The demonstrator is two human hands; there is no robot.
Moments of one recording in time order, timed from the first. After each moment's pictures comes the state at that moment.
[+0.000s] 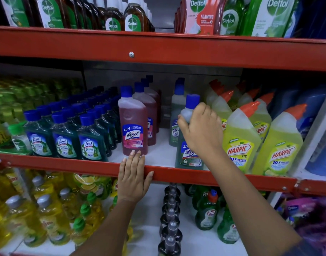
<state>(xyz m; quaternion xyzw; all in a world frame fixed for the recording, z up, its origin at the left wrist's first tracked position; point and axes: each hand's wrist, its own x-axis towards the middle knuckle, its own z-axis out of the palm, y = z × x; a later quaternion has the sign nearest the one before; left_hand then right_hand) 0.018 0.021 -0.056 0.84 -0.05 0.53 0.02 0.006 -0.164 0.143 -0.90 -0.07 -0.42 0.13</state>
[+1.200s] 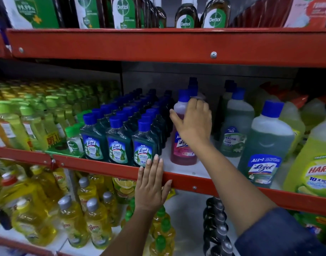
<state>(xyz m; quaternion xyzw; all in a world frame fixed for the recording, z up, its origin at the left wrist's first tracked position) 0.016 0.119 -0.072 0.83 -0.03 0.56 0.04 0.066 0.004 0.138 -0.88 -0.13 -0.42 0.20</state>
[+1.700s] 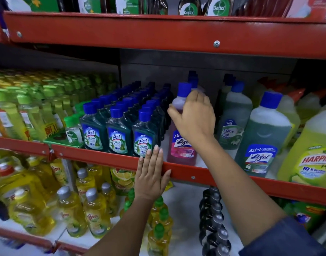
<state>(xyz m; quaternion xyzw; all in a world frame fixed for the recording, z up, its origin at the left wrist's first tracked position) 0.018 0.120 -0.073 0.82 -0.04 0.57 0.04 0.026 0.002 0.143 -0.86 -0.15 -0.45 0.19</state>
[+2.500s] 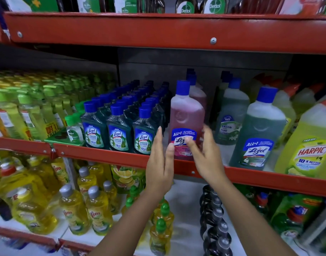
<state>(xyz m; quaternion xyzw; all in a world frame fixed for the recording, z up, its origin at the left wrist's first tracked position) -0.032 0.080 0.007 0.76 -0.09 0.37 0.54 -0.005 -0.044 0.053 -0.80 -0.19 -0.24 0.52</state>
